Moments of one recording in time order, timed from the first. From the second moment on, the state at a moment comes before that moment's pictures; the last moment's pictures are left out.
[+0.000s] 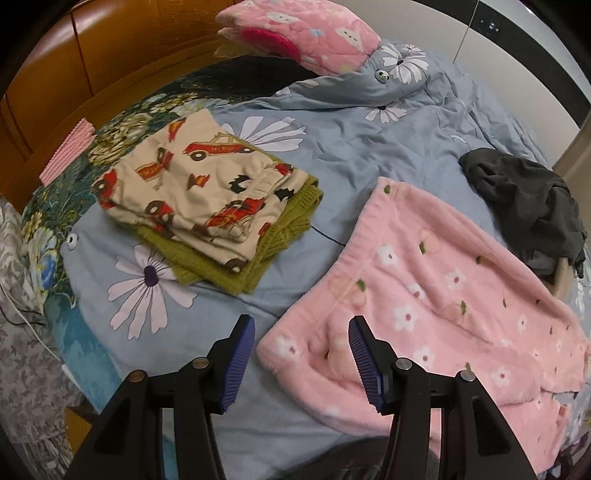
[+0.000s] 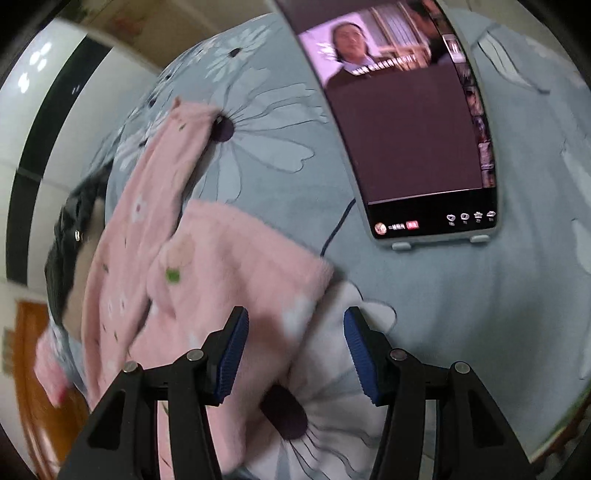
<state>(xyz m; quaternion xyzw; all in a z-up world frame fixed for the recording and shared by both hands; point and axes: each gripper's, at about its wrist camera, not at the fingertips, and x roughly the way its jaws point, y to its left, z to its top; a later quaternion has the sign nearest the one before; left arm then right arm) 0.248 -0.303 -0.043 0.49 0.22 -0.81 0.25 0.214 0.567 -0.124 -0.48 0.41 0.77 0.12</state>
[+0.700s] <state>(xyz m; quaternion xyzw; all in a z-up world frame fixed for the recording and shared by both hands) 0.328 -0.284 -0.027 0.50 0.22 -0.79 0.30 0.272 0.611 -0.097 -0.45 0.32 0.81 0.17</state>
